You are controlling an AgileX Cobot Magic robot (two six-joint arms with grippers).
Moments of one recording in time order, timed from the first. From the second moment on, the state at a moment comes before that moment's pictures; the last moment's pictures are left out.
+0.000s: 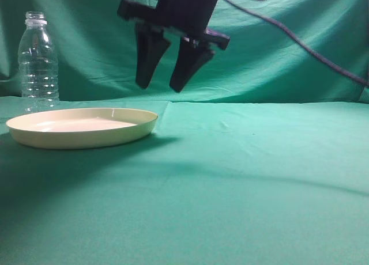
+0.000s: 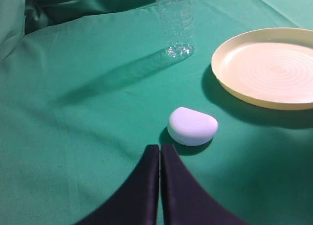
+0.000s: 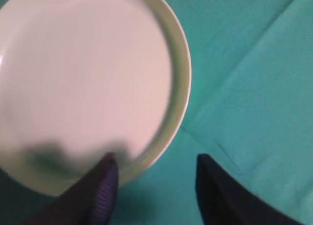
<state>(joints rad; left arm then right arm) 0.03 -0.02 0.02 -0.05 0.35 0.33 0.60 2.01 -1.62 0.29 0.83 -0.30</state>
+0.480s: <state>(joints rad) 0.03 -0.02 0.02 -0.05 0.35 0.33 0.60 2.20 -1.70 0.32 0.77 -0.31</state>
